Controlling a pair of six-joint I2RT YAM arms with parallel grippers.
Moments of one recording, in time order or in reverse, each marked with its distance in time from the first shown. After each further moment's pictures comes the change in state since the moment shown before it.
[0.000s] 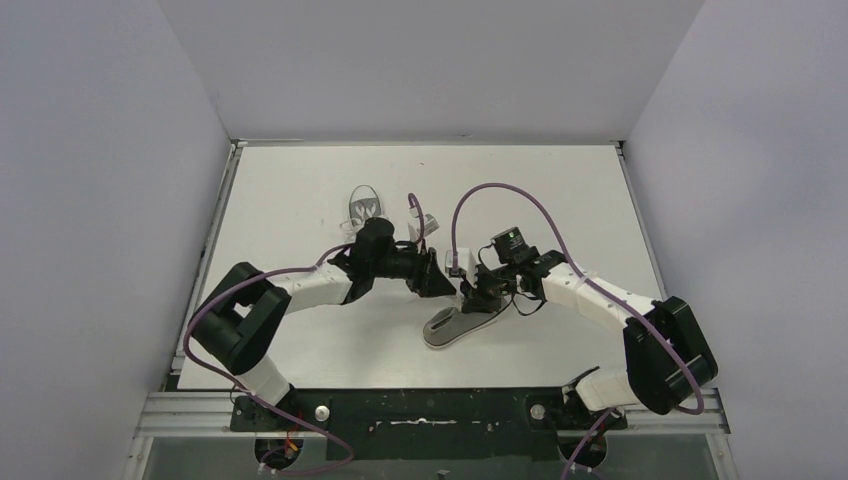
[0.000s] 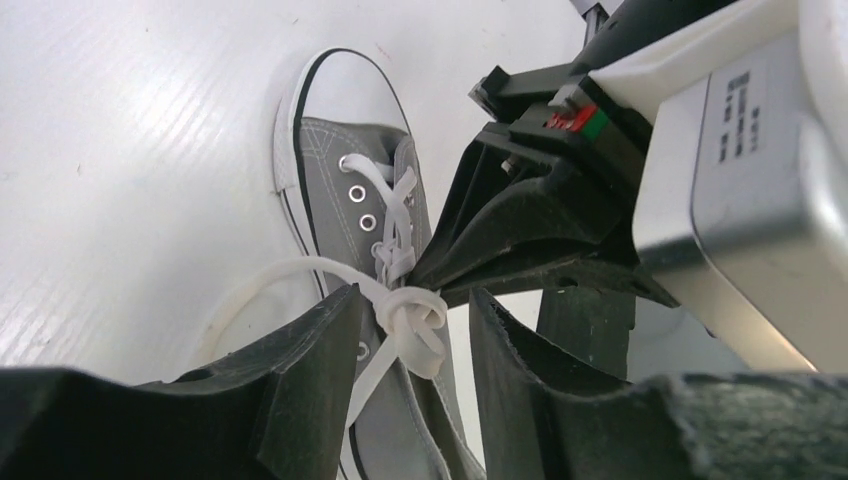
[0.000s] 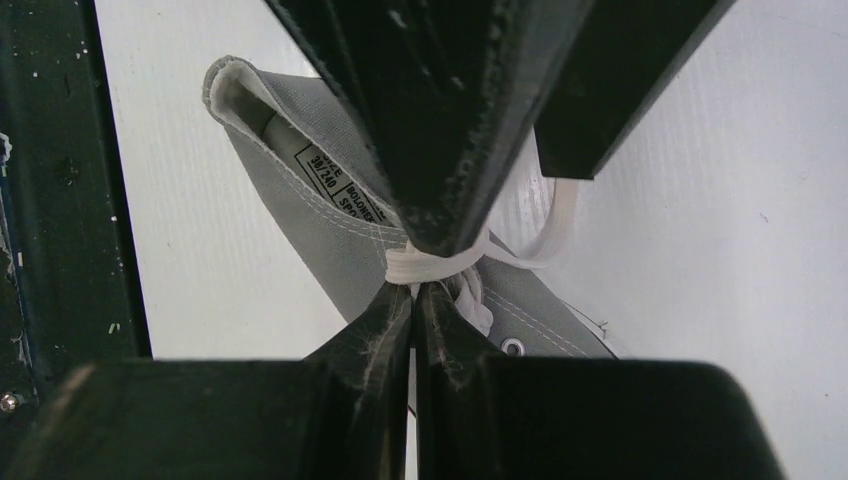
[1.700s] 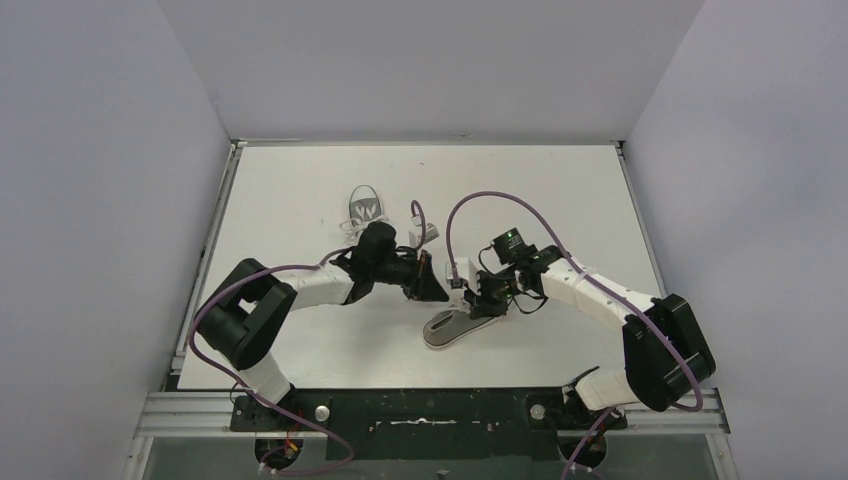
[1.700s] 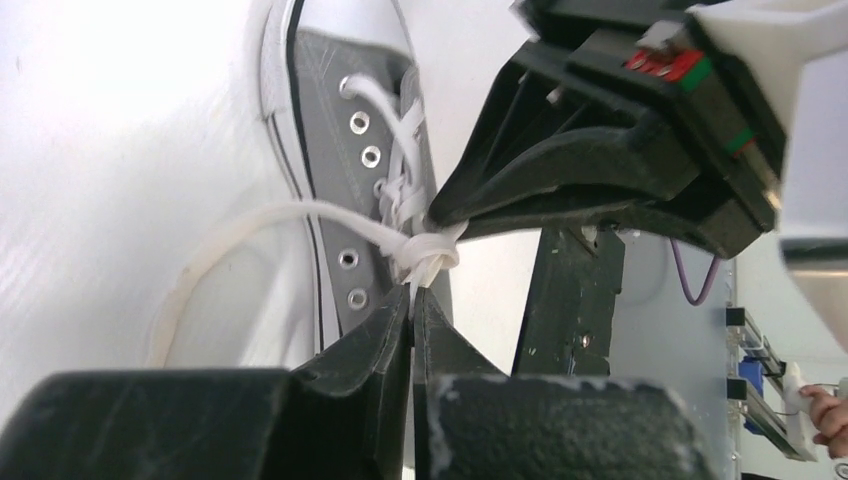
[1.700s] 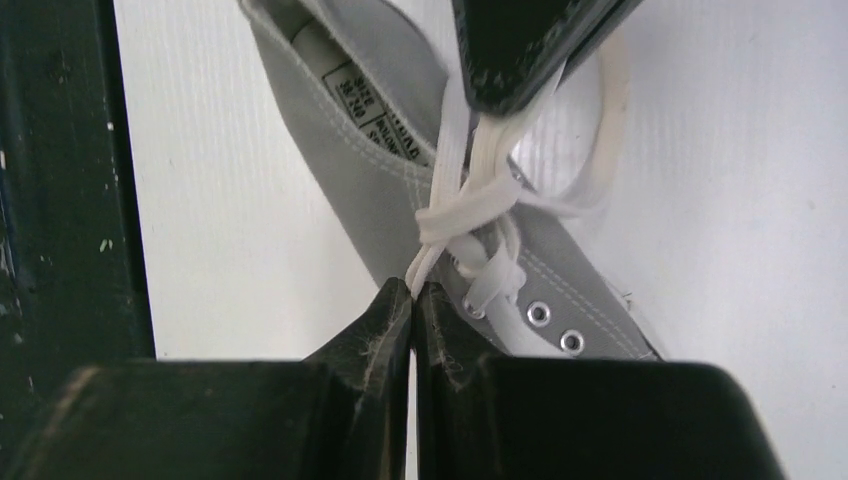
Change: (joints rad) left arm 0.006 0.031 -0.006 -0.058 0.050 0.001; right arm -0.005 0.016 0.041 -0.150 0.015 -0.163
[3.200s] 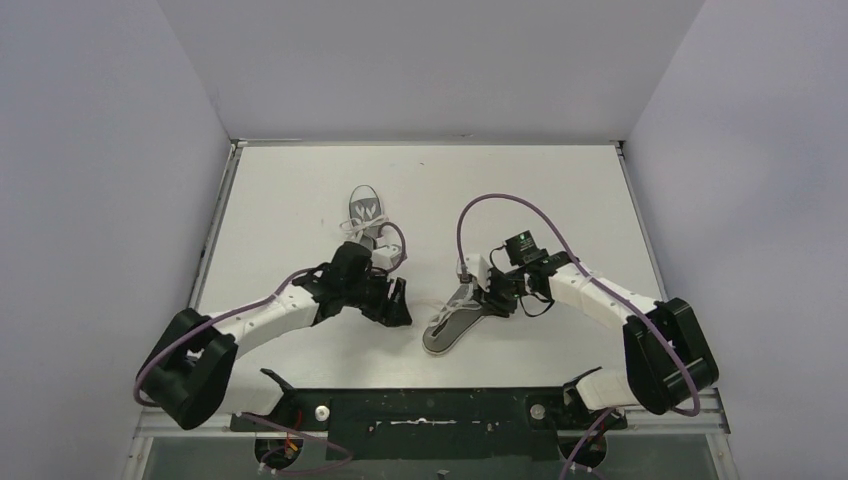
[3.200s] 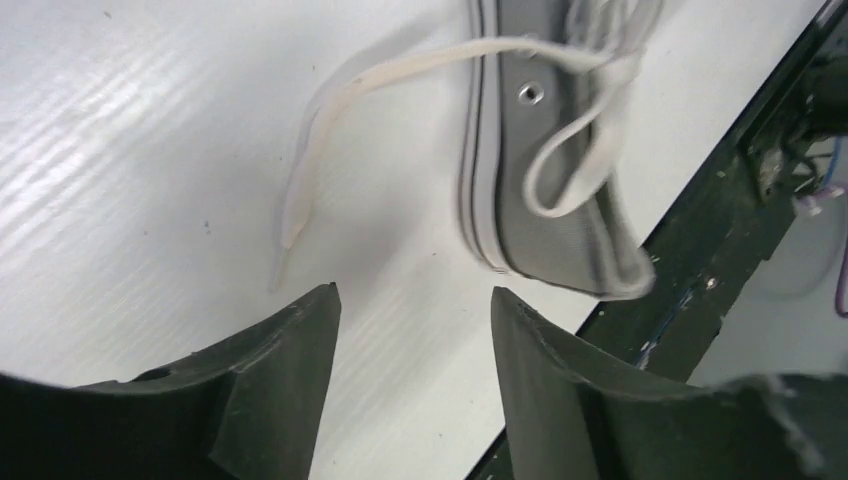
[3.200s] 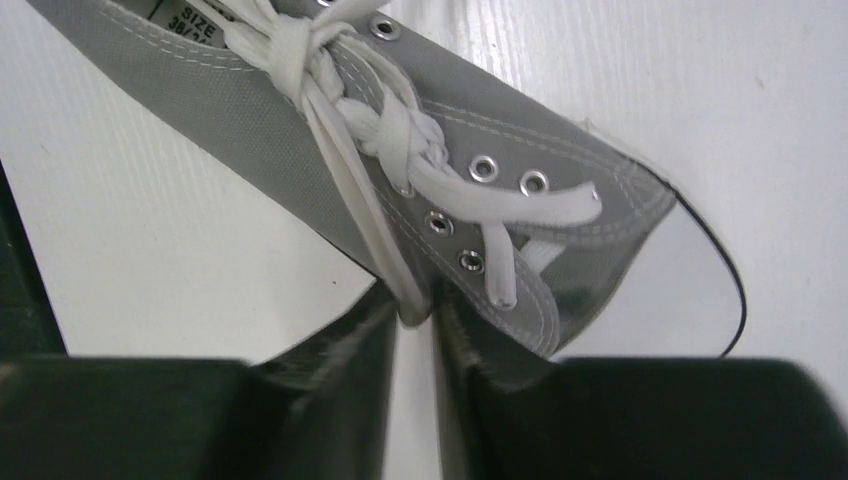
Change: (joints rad) left arm 0.029 -0.306 -0.174 -0.496 -0.322 0.143; right arm -0.082 -0.003 -0.079 0.089 0.099 0.009
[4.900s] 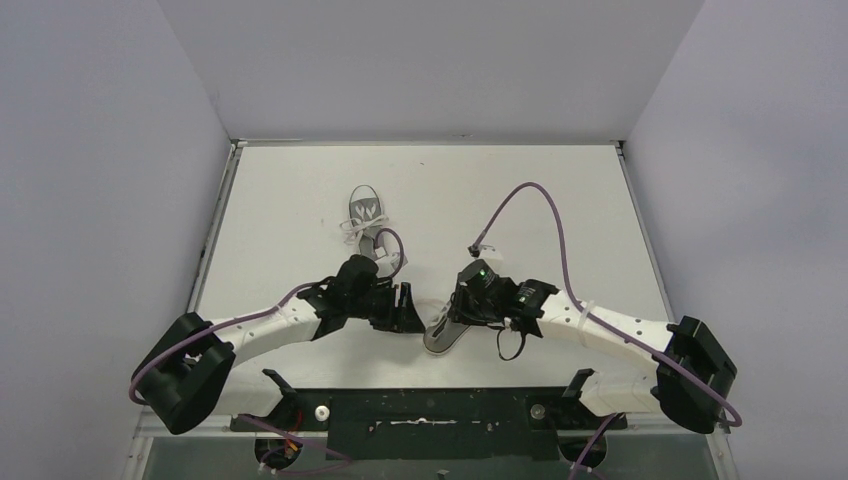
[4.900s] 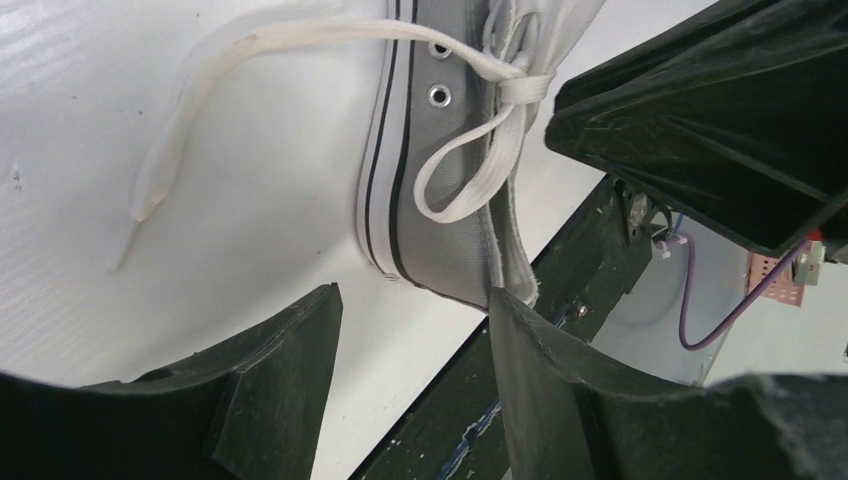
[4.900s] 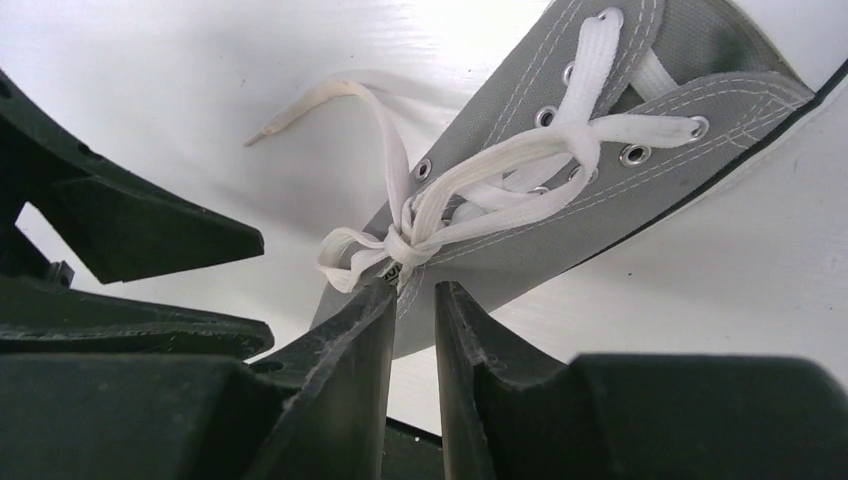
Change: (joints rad) left arm -0.099 -0.077 -0.069 0.109 -0.038 -0.358; right arm 0.458 -0.159 0.005 0.073 0.698 1.717
